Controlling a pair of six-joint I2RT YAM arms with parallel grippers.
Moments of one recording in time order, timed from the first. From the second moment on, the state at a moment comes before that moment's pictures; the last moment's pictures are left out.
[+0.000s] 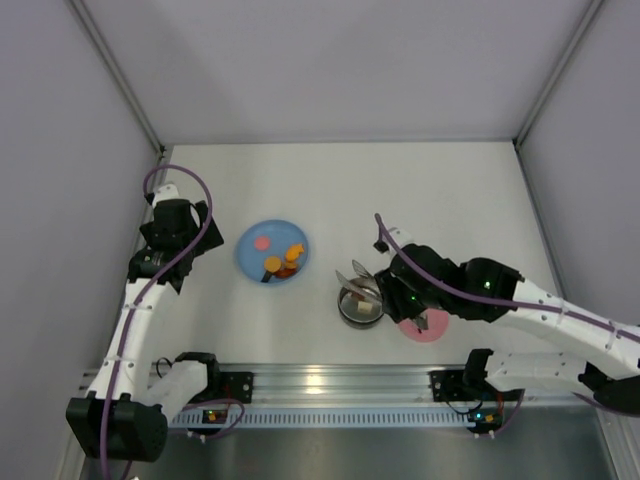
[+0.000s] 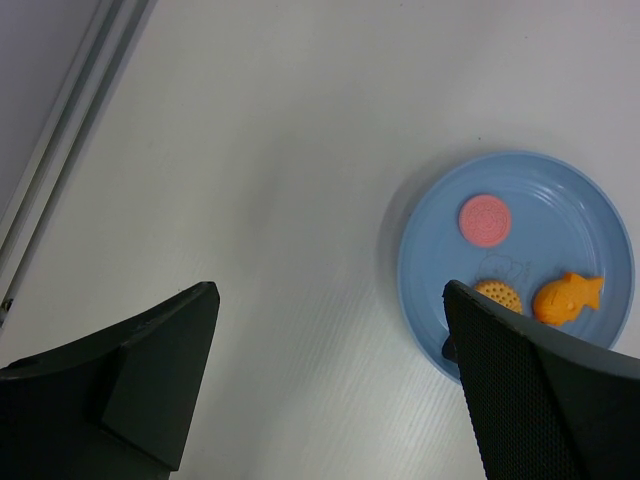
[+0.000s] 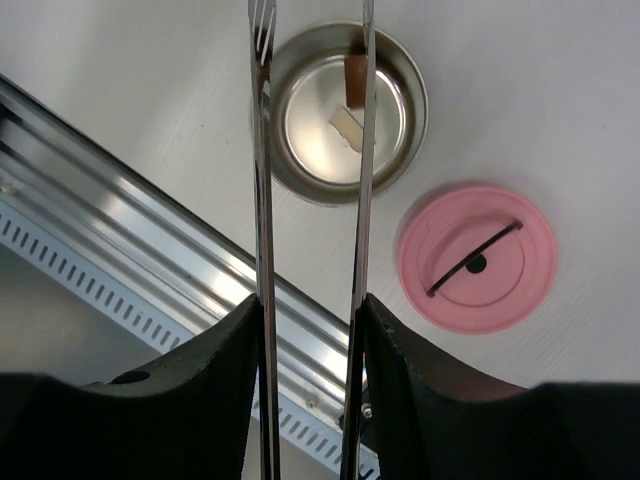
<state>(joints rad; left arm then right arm) -0.06 0.98 0.94 -0.65 -0.31 -0.37 1.12 0.98 1.10 -1.07 0.23 0.48</state>
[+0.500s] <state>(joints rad) -0.06 0.98 0.94 -0.65 -0.31 -0.37 1.12 1.56 1.46 -0.86 0.21 0.34</state>
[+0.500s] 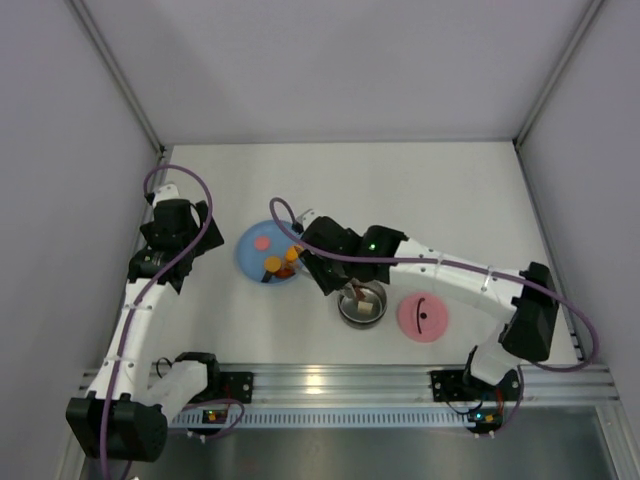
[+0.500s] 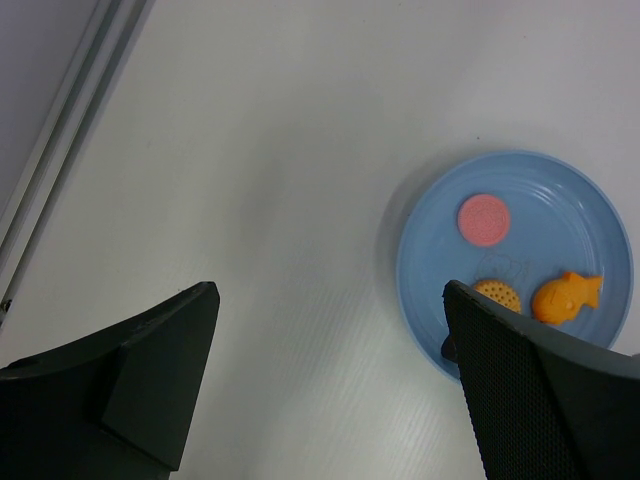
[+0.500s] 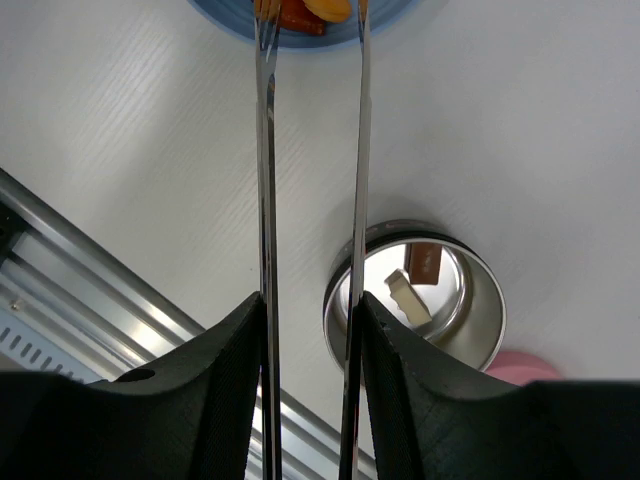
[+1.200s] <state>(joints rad) -0.07 0.98 0.94 -0.65 -0.31 -0.37 1.11 1.78 1.58 -0.85 0.23 0.29</state>
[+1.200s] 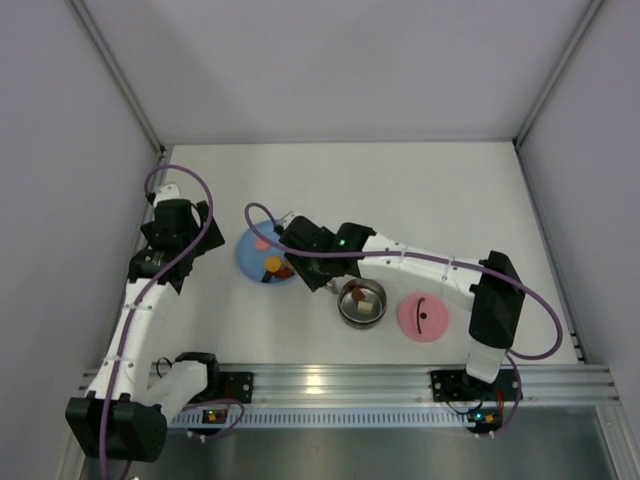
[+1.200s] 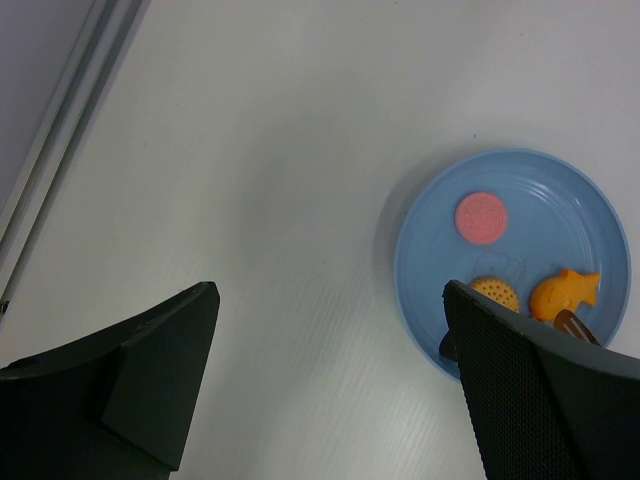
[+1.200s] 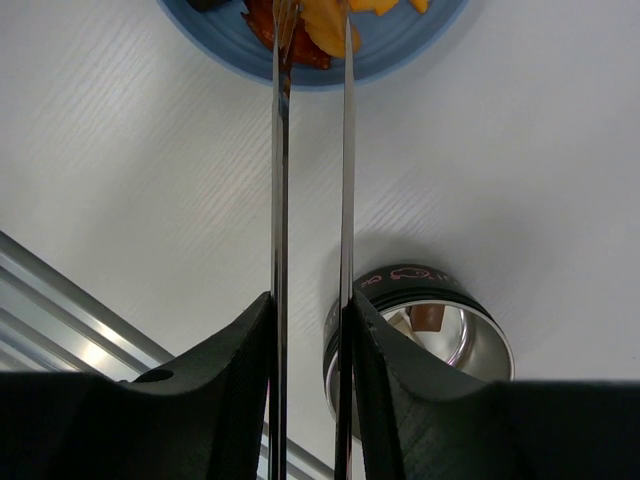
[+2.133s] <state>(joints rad) -0.07 0.98 0.94 -0.64 -0.31 -0.37 1.10 1.78 1.61 -0.85 0.25 0.28</state>
